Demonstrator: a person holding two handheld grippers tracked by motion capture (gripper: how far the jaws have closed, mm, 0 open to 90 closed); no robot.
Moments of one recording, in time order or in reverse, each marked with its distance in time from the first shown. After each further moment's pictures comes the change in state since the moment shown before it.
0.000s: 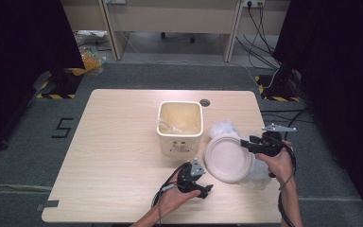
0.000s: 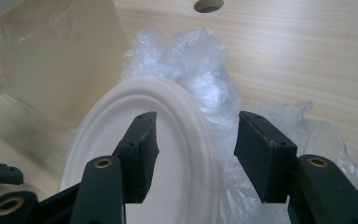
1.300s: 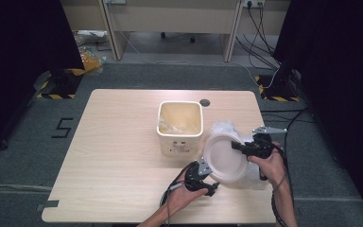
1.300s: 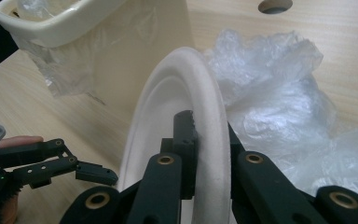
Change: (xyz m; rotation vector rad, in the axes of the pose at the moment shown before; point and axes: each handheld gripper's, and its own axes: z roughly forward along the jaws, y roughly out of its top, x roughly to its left) left arm -0.007 0.005 0.015 -0.033 0.003 0.004; right arm 0.033 0.003 0.005 0.004 0.168 -0.016
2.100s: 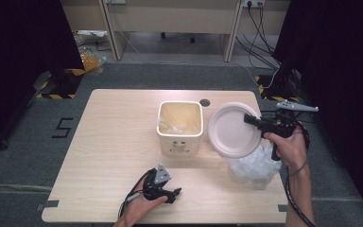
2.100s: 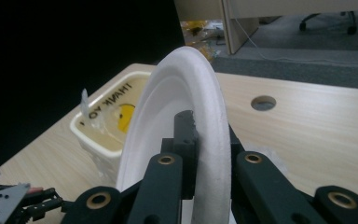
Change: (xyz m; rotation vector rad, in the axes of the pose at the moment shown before) left arm 0.048 -0.073 -0.095 0.043 0.116 -0.061; right arm 0.009 0.077 -0.067 -0.213 0.038 0.004
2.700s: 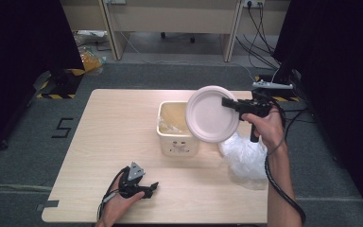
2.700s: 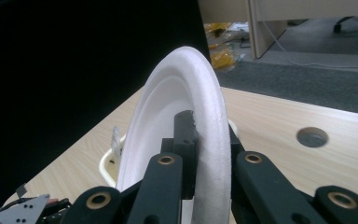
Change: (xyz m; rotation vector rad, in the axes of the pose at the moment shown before) left arm 0.048 -0.035 -0.033 -0.018 0.124 -0.104; right arm 0.033 0.048 0.056 0.011 0.088 -0.001
